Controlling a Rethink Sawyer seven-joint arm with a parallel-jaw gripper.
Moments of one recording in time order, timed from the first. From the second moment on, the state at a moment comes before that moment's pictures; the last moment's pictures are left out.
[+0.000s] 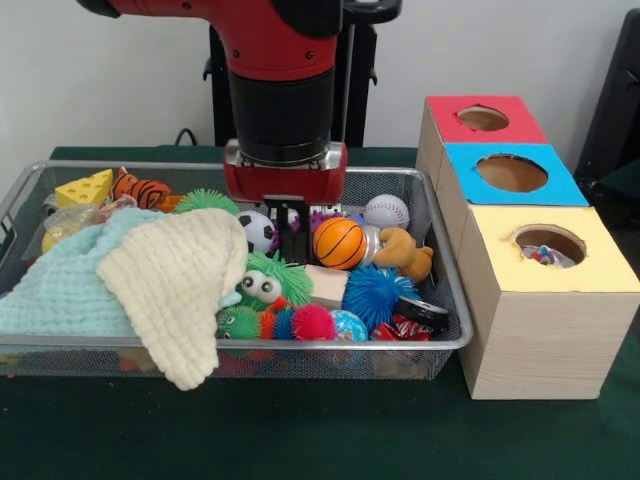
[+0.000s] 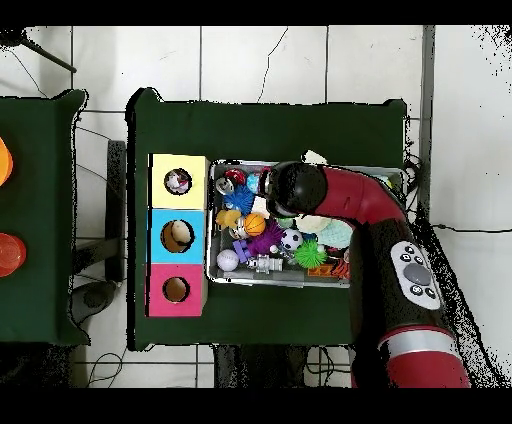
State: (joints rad) arm -0.44 -0.56 0.19 1.46 -0.17 0.66 1.69
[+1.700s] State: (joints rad) arm -0.61 -0.49 0.25 1.56 -0.32 0.62 1.69
